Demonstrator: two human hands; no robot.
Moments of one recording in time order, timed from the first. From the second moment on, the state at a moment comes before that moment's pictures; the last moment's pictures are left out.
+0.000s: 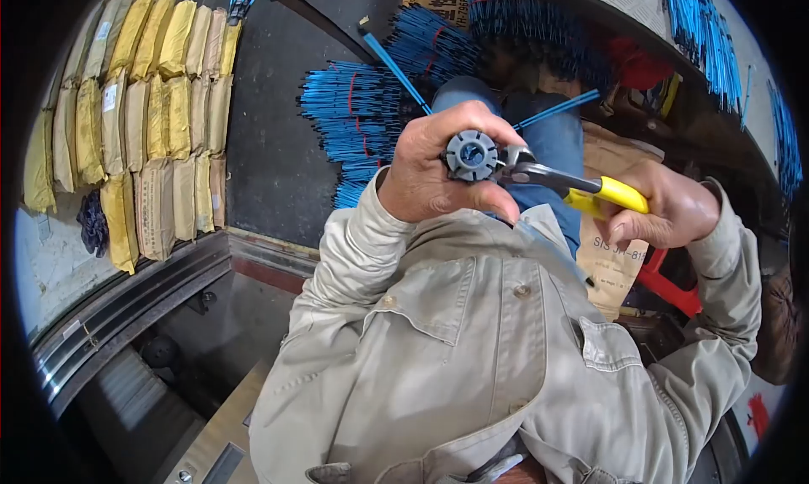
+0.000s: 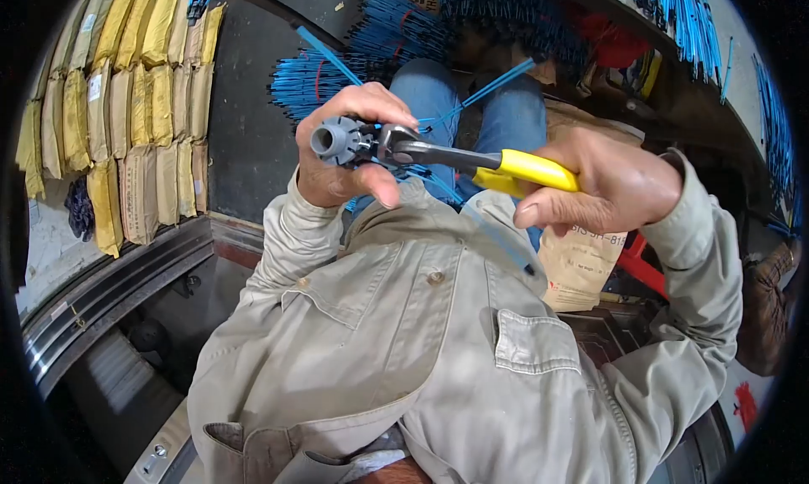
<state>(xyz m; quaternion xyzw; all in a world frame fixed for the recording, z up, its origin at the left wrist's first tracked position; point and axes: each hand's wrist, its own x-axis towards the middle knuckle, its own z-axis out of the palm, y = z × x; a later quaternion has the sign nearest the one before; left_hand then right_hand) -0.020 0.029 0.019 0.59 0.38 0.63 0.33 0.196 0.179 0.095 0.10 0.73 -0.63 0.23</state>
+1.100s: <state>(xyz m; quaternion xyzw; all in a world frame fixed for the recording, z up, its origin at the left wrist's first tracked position) -0.030 0.019 0.019 0.54 0.37 0.66 0.36 0.185 0.126 0.061 0.08 0.88 -0.47 -0.06</state>
